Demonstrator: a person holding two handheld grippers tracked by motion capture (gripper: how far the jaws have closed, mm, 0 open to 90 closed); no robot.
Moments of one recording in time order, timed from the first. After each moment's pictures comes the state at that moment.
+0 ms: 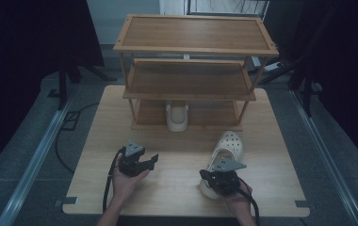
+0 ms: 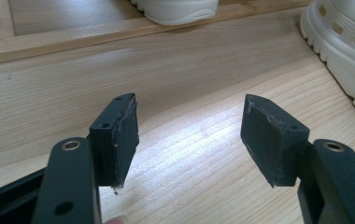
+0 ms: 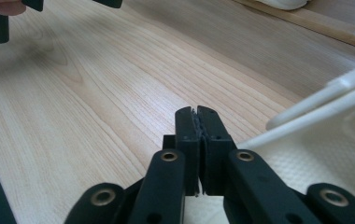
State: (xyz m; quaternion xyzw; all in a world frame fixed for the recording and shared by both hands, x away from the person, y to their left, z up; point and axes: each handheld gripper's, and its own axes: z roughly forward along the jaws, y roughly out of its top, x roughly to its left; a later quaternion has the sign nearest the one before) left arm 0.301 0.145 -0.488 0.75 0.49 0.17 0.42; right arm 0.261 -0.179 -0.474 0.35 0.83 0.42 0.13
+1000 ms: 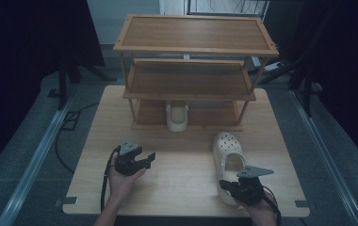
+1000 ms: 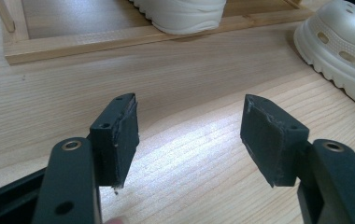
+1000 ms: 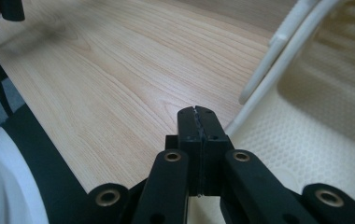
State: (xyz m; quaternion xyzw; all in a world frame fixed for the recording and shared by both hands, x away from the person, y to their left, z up) left arm 0.300 0.155 -0.482 0.73 0.50 0.16 0.44; right arm 0.238 -0.239 -0.467 0.39 0.82 0.41 0.07
